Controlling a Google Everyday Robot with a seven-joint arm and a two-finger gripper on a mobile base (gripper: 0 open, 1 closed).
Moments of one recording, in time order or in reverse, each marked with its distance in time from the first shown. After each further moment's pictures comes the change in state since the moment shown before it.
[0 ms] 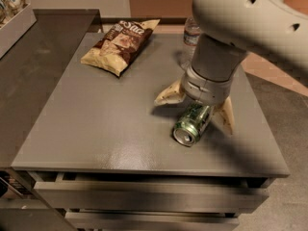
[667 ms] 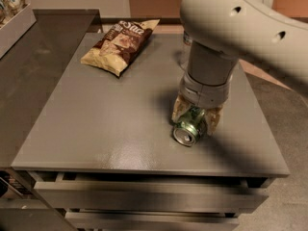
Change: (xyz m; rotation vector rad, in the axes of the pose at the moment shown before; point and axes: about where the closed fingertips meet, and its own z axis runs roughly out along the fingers) arm 0.002 0.012 0.003 -0.084 0.057 -0.016
